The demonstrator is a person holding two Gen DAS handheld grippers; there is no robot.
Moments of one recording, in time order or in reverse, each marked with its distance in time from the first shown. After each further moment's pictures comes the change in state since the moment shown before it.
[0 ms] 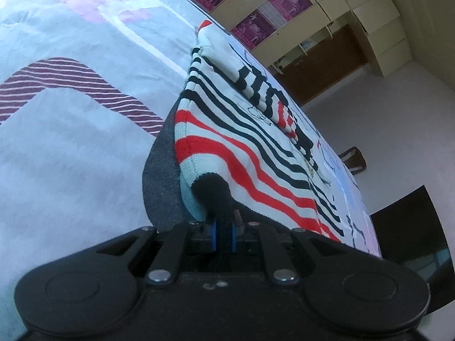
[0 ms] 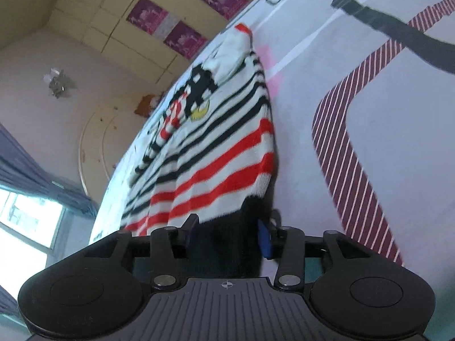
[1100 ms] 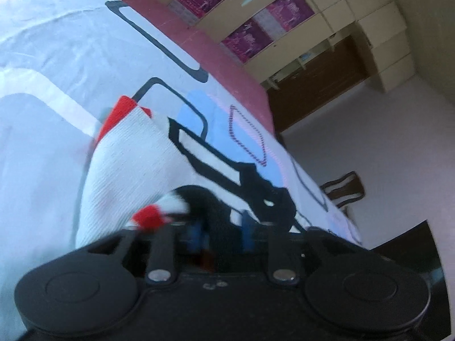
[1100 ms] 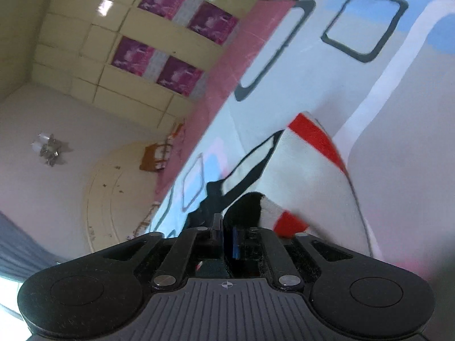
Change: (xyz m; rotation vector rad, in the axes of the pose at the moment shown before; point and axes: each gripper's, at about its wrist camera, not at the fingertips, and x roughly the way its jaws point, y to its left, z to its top) left arm 0.213 -0.036 0.253 -0.019 -0.037 -0.058; right arm 0.207 0.022 0.302 0.168 -0.171 0.005
